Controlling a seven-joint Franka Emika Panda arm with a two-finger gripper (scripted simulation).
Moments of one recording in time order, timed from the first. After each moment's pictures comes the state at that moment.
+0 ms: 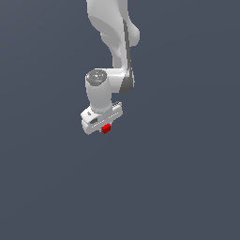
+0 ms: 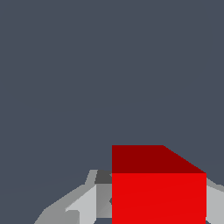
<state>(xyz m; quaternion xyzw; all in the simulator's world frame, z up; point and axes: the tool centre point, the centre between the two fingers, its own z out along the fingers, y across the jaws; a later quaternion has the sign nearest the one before) -0.053 -0.076 0.101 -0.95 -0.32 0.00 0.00</state>
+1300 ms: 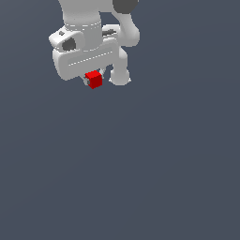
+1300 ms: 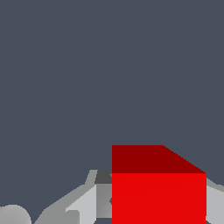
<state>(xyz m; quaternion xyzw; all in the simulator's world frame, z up) -0.070 -0.090 0.364 -0.95 -0.32 0.00 0.00</state>
